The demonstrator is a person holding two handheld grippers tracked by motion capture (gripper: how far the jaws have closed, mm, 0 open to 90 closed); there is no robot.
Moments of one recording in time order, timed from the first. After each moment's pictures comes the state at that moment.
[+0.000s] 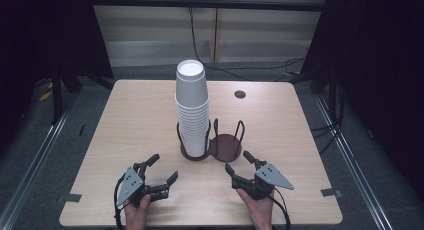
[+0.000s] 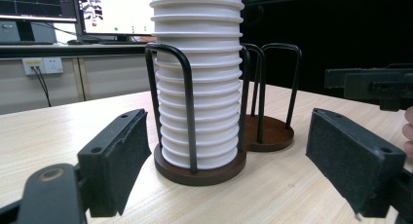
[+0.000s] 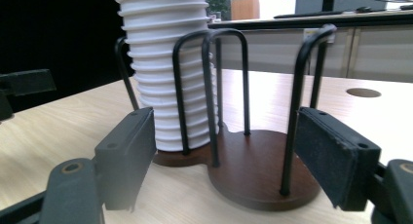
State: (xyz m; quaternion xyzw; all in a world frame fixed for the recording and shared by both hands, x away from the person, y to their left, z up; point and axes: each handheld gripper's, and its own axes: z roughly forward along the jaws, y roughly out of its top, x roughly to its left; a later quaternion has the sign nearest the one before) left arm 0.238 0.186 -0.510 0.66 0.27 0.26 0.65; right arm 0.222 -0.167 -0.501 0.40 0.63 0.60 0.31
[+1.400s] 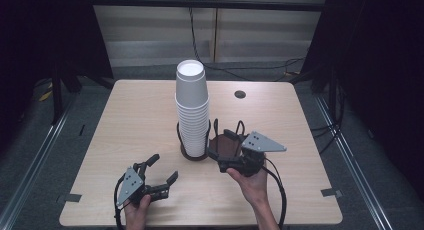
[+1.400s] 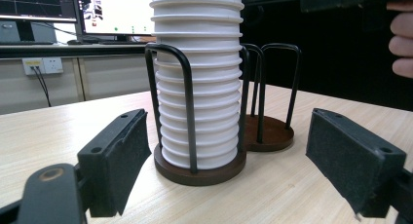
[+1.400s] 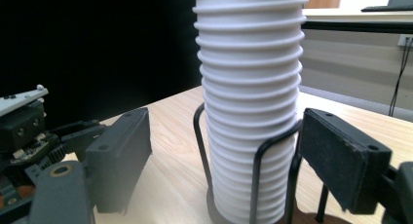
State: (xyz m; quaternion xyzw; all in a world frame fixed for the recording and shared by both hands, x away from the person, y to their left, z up) left arm 0.238 0.186 -0.510 0.66 0.27 0.26 0.65; right arm 0.259 -0.137 -0.408 0.32 0.69 0.61 0.20
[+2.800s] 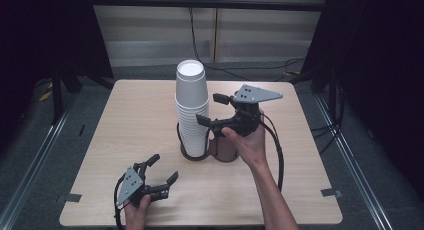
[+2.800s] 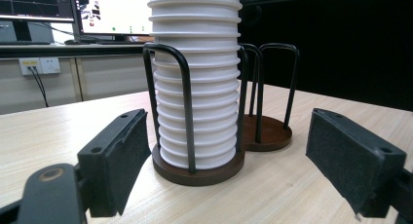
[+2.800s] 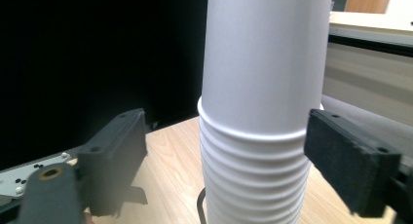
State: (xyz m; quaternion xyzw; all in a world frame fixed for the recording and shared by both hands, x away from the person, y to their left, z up) left arm 0.238 0.186 -0.510 0.66 0.27 0.26 0.65; right arm 0.312 -0.122 -0.311 0.26 0.73 0.61 0.17
